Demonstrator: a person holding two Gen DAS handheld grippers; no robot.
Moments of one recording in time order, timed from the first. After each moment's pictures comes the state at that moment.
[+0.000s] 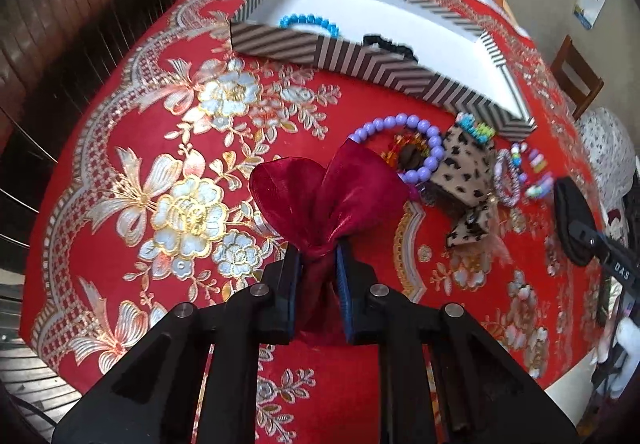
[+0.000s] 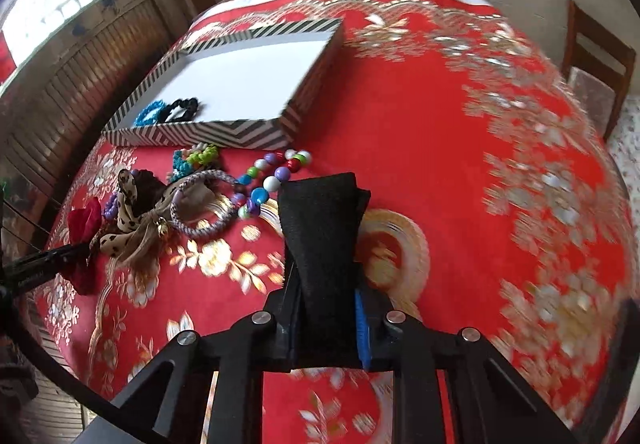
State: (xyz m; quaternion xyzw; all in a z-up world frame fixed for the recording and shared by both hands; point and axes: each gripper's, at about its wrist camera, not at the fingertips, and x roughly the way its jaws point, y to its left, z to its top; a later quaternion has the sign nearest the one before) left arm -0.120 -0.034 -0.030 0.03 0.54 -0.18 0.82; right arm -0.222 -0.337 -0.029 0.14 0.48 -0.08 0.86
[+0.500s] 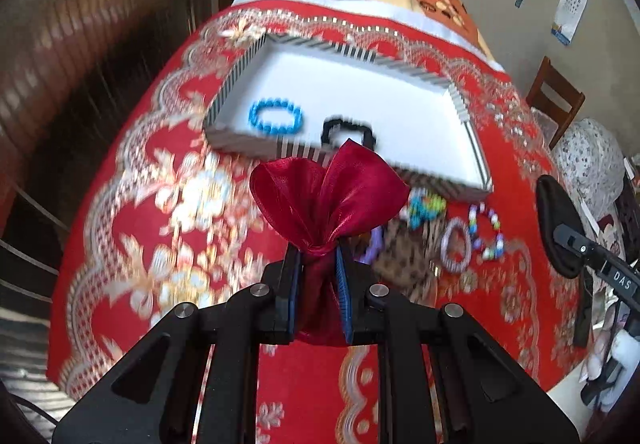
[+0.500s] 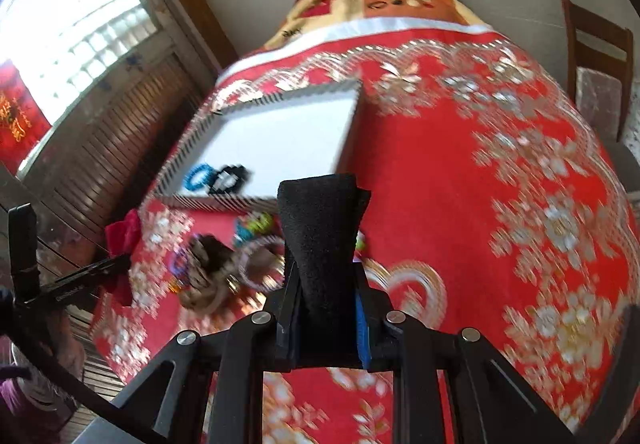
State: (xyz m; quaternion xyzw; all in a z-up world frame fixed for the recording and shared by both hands) left arm -0.097 -0.064 0.032 0.03 0.48 -0.21 0.85; right arm -0.193 -0.328 0.027 0.19 0.42 -0.03 0.89
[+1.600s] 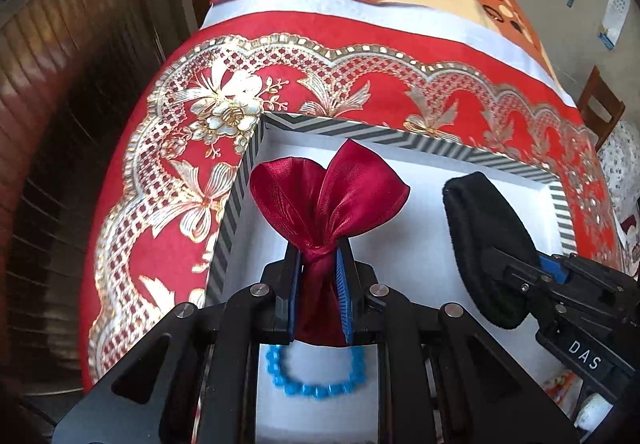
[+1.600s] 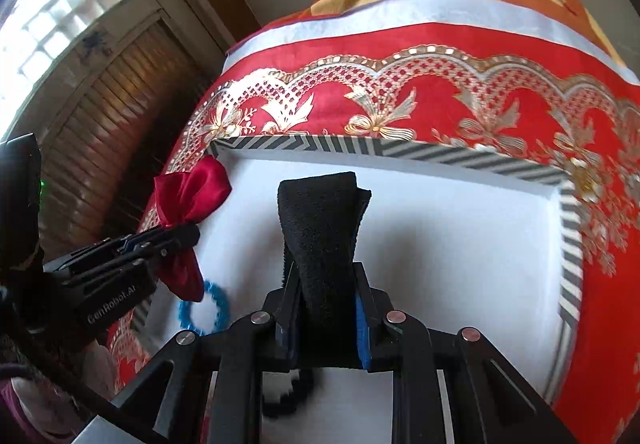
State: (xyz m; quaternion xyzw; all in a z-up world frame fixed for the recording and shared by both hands) left arm 0.150 -0.130 -0.009 0.07 0.51 -0.20 0.83; right arm 0.089 -0.282 -0.019 0.19 0.48 0.01 0.86
